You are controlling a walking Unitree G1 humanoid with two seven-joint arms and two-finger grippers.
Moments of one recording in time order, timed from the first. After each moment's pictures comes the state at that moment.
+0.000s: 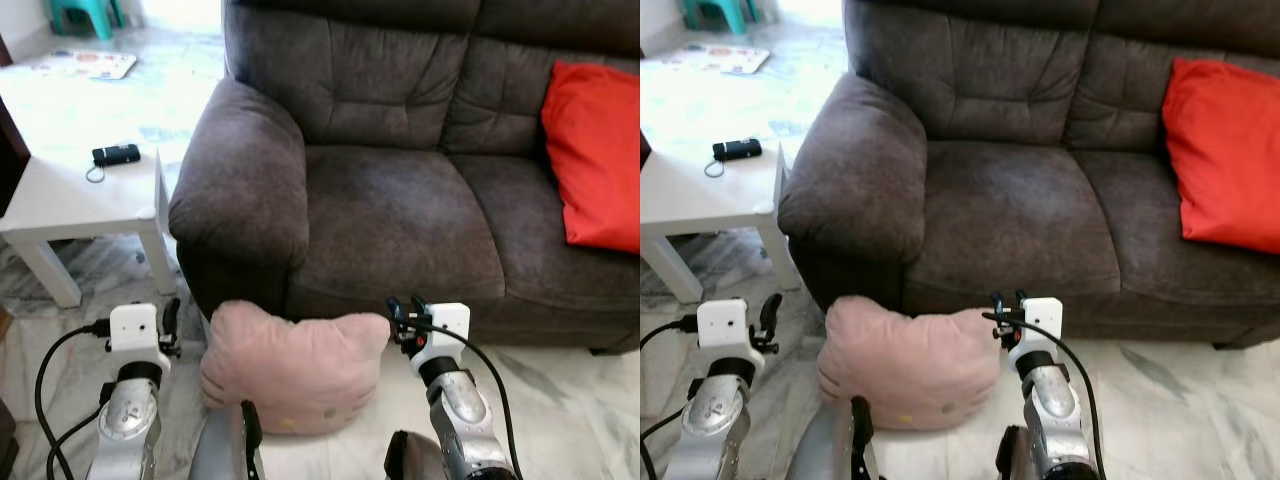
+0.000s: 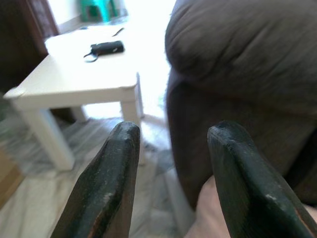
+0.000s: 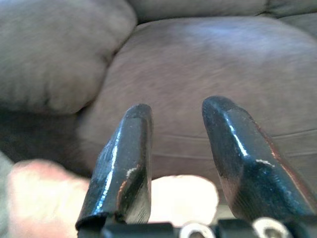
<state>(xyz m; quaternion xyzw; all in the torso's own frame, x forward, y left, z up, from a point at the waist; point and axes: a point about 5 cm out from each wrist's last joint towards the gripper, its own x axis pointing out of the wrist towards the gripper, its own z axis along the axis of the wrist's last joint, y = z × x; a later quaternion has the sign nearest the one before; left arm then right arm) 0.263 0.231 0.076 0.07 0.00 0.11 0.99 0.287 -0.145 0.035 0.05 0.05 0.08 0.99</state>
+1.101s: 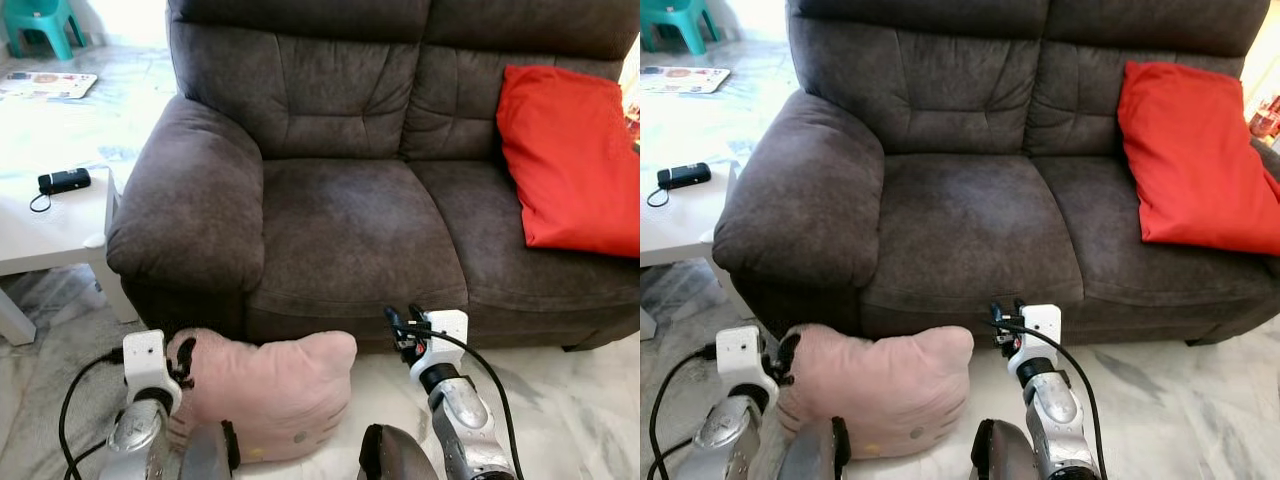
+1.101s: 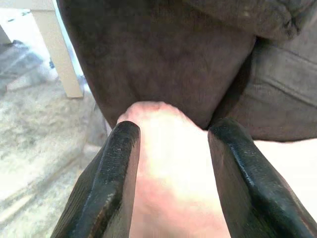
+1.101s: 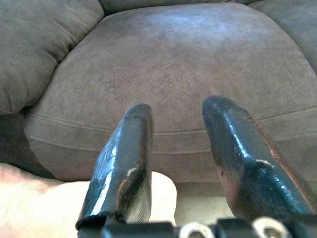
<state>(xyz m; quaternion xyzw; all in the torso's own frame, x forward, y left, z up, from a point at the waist) 0.251 0.229 0.019 -0.02 0.15 0.09 0.98 0.281 -0.148 0.025 0.05 0.07 0.09 0.99</state>
